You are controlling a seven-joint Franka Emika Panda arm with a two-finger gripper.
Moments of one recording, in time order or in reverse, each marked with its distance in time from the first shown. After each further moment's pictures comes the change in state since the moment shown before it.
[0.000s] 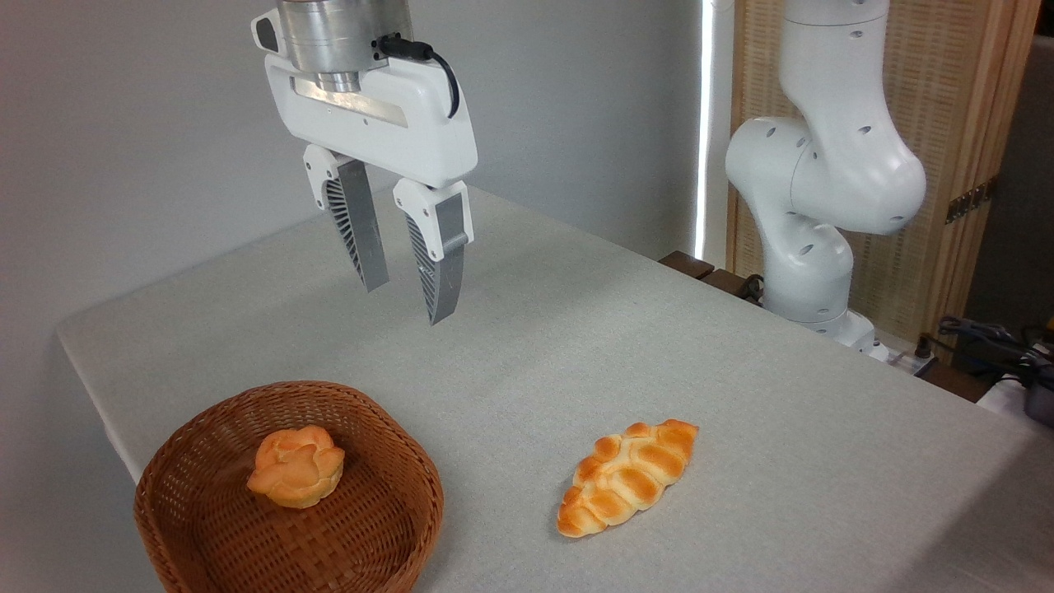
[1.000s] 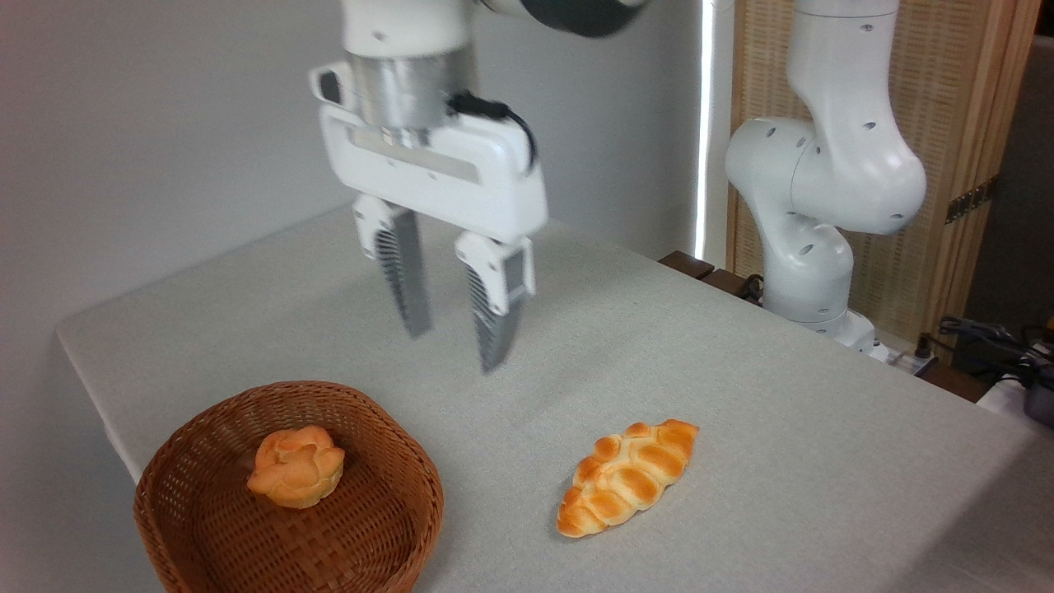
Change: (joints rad) arm 0.008 -0.118 0.072 -0.259 0.004 0.181 0.044
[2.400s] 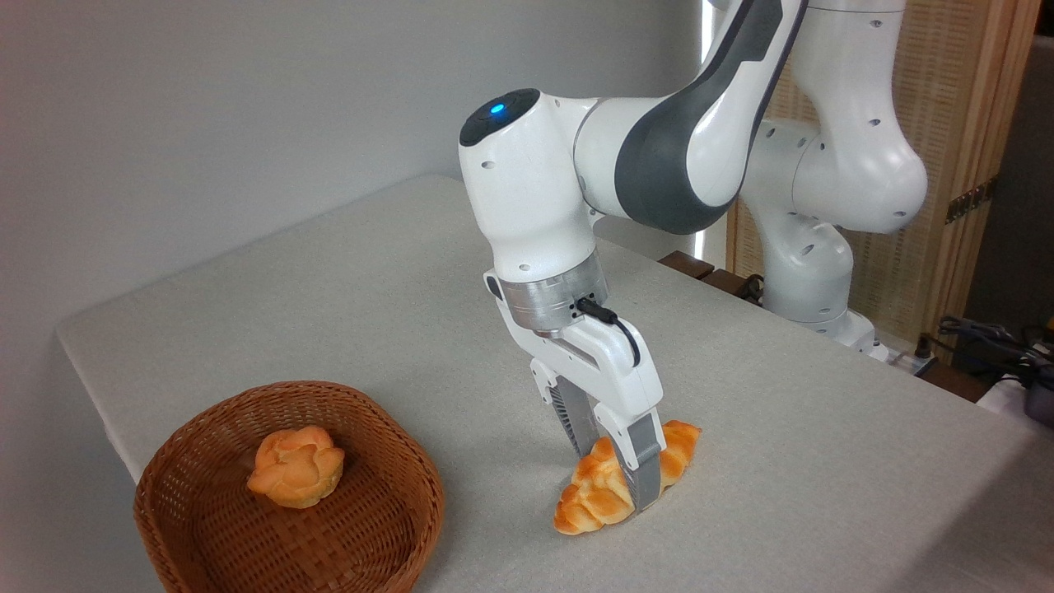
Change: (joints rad) arm 0.033 -0.065 0.036 -0.513 0.260 0.309 0.235
